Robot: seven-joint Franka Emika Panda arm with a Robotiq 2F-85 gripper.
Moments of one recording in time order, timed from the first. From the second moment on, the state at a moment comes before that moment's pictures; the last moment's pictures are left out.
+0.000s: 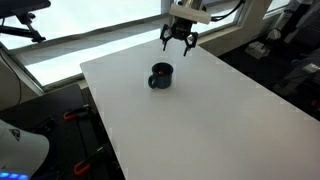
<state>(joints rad) 0.04 0.66 0.10 -1.48 -0.12 1.81 -0.68</state>
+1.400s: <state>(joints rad) 0.08 0.65 0.15 -1.58 -0.10 1.80 -0.44</state>
